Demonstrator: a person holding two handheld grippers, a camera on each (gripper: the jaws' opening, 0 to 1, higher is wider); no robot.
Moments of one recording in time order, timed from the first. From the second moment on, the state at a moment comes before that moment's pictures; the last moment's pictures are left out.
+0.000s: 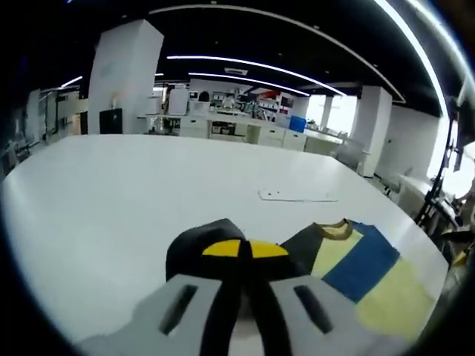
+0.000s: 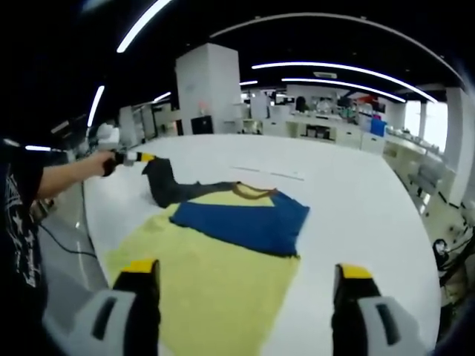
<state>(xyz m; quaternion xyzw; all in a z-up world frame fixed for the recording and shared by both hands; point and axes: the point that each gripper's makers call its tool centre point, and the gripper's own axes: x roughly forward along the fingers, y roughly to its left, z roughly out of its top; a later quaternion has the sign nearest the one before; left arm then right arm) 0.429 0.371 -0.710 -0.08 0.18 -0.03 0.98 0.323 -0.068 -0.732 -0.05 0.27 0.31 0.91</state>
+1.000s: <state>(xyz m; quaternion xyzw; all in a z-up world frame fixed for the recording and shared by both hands) 0.473 0.230 -0.689 -0.05 0.16 -0.15 0.97 0.314 -0.071 -0.741 -0.04 0.28 0.30 0.91</state>
